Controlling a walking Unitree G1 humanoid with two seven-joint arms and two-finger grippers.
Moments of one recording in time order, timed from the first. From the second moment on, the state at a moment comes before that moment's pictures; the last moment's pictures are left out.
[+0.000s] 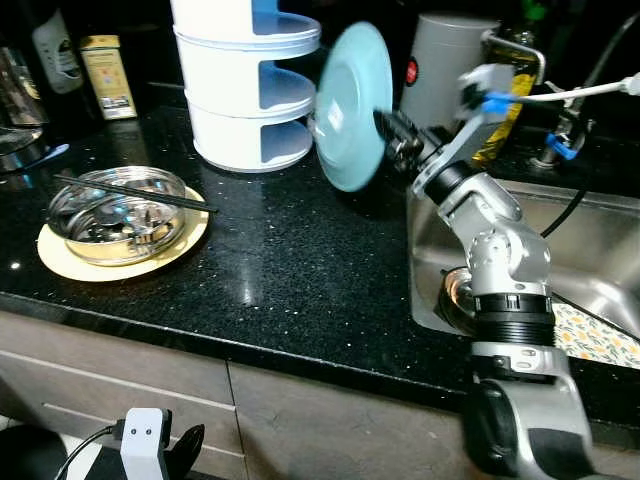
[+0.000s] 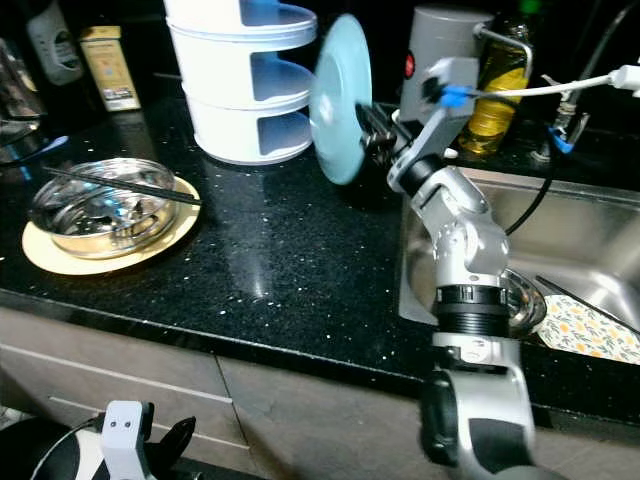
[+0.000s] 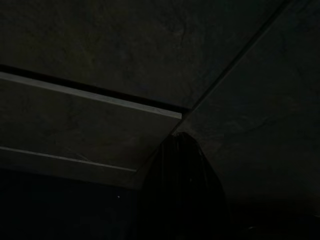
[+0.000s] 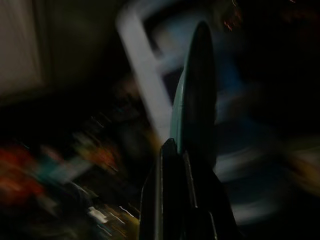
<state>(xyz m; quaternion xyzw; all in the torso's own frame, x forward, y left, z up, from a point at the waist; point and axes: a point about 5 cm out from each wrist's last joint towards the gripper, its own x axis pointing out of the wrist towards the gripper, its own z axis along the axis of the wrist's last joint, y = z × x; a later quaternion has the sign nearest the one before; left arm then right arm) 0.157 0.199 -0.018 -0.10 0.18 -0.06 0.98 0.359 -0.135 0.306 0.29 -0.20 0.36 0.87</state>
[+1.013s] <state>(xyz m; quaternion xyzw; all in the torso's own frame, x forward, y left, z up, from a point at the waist) 0.135 0.168 -0.022 -0.13 0.24 -0.20 0.94 0.366 -0.114 0.267 -0.03 -0.04 0.34 0.94</state>
